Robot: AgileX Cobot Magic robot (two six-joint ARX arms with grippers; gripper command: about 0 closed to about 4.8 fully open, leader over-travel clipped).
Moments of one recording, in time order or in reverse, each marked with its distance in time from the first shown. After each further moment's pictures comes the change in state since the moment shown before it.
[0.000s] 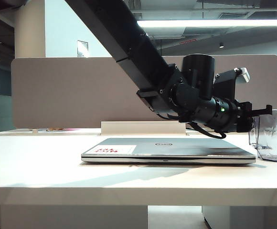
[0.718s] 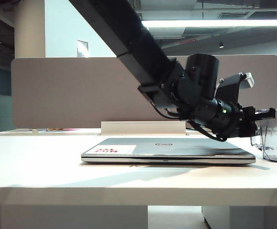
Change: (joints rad) left arm -0.009 -0.019 0.000 -0.129 0.030 -0.005; right arm 0.002 0.000 0.000 0.000 0.000 0.000
